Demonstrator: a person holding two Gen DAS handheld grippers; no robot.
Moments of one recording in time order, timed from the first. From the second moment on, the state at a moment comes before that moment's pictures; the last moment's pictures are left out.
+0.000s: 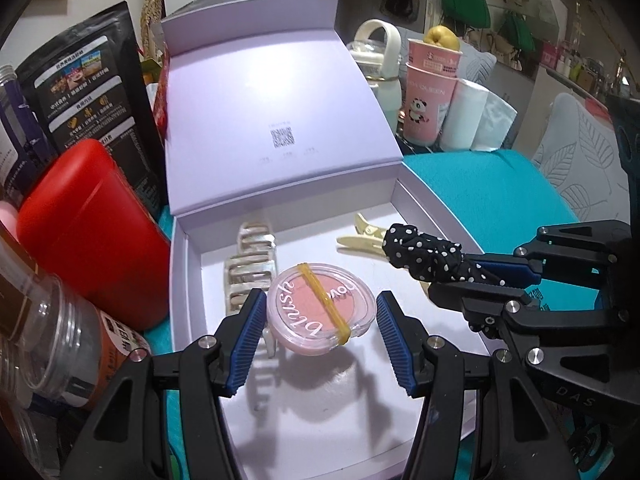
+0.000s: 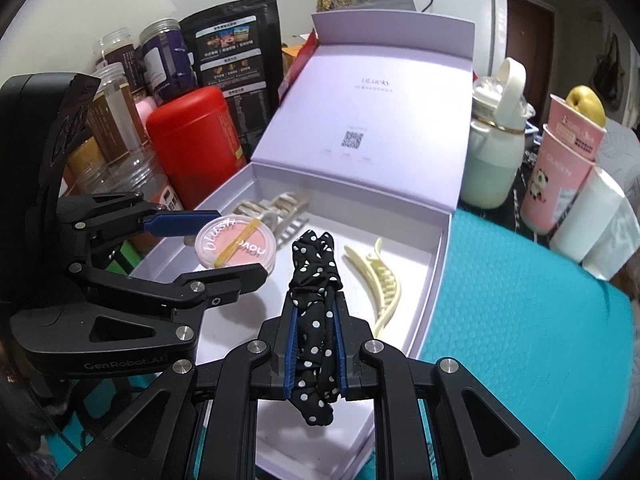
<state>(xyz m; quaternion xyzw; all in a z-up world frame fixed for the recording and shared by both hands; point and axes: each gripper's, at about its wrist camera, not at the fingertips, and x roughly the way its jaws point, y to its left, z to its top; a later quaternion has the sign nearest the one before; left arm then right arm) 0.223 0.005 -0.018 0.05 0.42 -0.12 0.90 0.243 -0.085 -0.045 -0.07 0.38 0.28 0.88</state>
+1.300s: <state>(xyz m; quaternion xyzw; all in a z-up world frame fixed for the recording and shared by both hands) 0.245 -0.014 -0.034 0.12 0.41 -0.09 0.90 0.261 -0.080 -0.072 -0.06 0.41 0.25 0.87</state>
